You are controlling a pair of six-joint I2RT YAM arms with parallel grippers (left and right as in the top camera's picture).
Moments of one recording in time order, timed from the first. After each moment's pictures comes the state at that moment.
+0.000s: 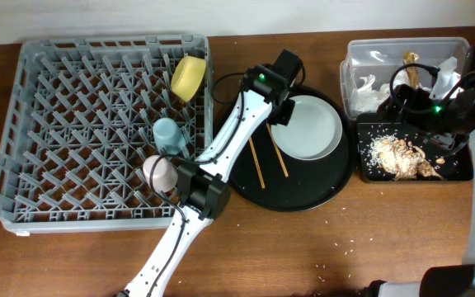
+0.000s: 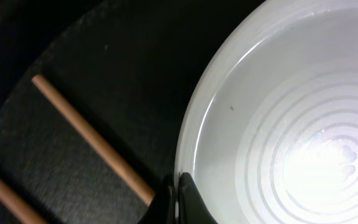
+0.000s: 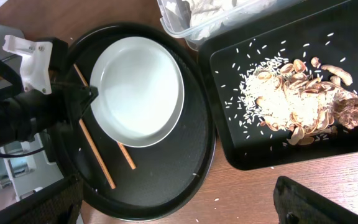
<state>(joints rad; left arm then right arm) -0.62 2.95 3.09 -1.42 0.01 -0.21 -0.29 1.56 1.63 -1.24 -0.31 0.18</state>
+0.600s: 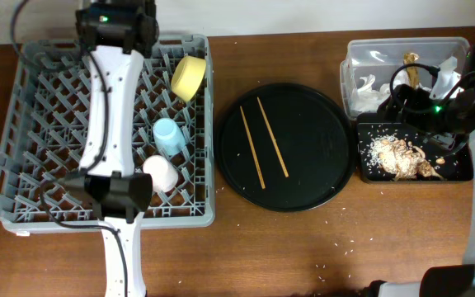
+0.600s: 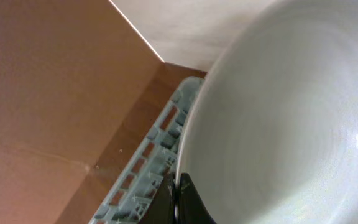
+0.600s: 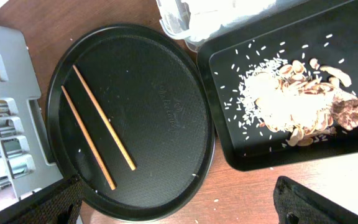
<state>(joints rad) -0.18 2.36 2.81 -1.35 -0.93 -0.22 -0.29 1.56 1.63 -1.24 -0.31 0.18</state>
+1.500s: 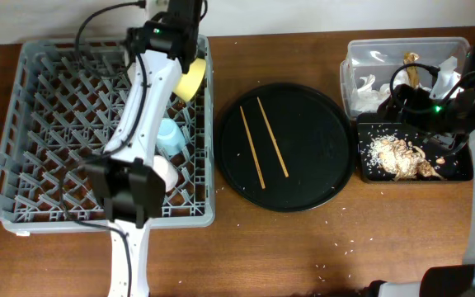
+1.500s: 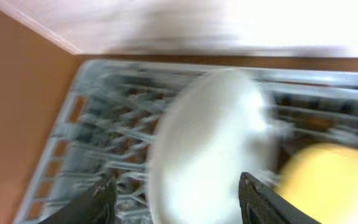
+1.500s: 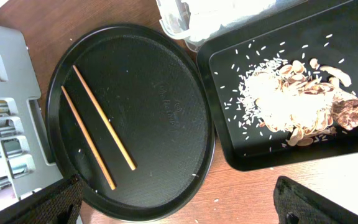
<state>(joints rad) -0.30 2.33 2.46 -1.11 -0.76 -0.20 -0.29 1.56 1.63 -1.24 -0.31 0.18</state>
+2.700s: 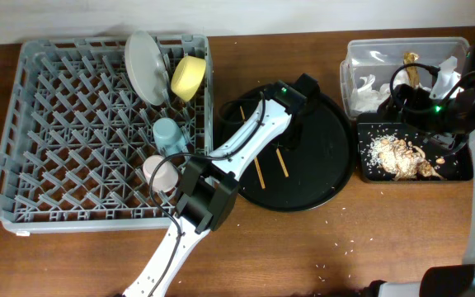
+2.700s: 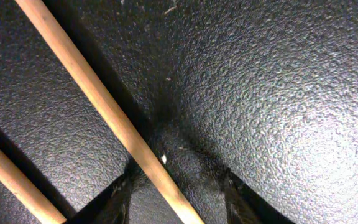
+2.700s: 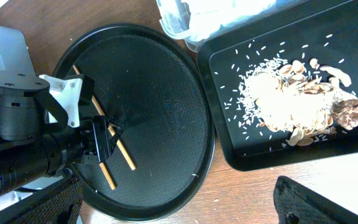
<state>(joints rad) -0.72 2.67 2.50 -1.30 -0.03 -0.45 -0.29 1.56 1.63 -1.24 -0.31 0.18</state>
